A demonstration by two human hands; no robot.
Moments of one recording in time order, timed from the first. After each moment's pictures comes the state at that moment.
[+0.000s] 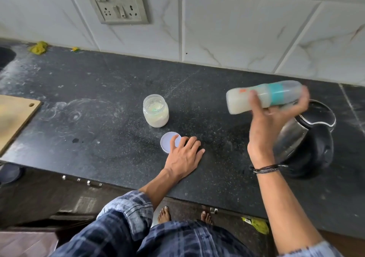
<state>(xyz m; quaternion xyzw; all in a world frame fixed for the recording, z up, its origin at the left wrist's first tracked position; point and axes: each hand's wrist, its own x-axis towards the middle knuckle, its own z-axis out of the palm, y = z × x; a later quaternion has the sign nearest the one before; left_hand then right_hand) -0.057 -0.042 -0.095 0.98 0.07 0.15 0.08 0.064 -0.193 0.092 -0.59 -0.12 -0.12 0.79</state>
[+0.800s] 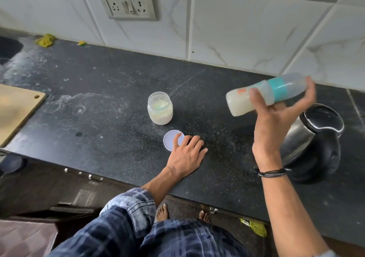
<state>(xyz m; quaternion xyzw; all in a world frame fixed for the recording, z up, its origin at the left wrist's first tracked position) -0.058 -0.044 -0.091 0.98 0.08 0.13 0.09 0.057 -0.185 0.102 -0.59 -0.14 -0.10 0.79</state>
